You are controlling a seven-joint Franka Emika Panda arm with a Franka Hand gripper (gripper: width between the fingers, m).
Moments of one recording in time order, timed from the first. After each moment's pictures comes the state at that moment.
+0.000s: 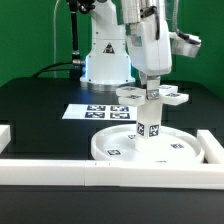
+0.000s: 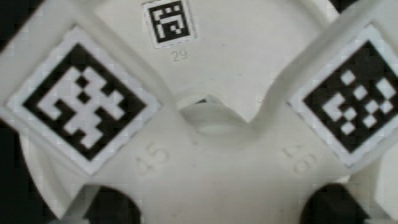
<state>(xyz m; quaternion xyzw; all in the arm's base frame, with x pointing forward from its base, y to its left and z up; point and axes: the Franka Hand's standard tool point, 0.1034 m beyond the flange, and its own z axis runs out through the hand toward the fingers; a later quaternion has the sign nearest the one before) 0.558 0.038 0.100 -0.69 0.72 0.01 0.08</state>
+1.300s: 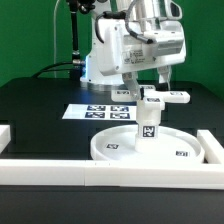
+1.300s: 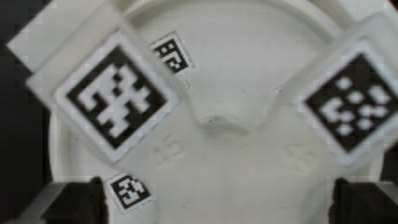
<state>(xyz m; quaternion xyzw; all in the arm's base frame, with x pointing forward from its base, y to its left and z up) 0.563 0.037 0.108 -0.40 0.91 0.05 0.13</state>
